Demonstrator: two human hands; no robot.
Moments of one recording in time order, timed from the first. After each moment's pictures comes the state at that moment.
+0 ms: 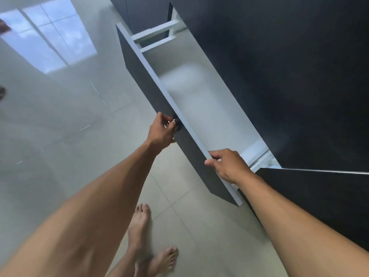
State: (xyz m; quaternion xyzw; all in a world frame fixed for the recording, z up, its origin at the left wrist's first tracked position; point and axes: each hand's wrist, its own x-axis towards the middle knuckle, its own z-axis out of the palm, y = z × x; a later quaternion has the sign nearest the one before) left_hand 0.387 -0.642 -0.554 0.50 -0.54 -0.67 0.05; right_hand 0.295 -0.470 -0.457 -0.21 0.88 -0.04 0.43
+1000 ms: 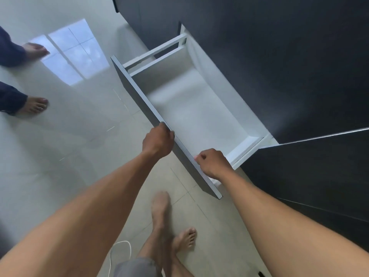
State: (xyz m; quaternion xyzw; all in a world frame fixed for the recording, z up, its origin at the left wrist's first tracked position) left_hand 0.491 -0.629 -0.453 0.47 -0.79 -0.37 -0.11; right_hand 0.405 -0.478 -0.413 -0.19 0.86 -0.10 0.45
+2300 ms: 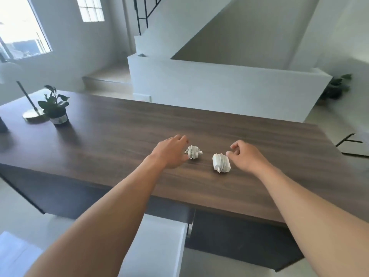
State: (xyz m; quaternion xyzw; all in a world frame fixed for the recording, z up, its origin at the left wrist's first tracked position) left_hand 0.244 -0.482 0.061 -0.13 -0.98 -0.11 0.02; right_hand 0.244 -0.233 0.067 0.00 0.96 -0.28 0.02
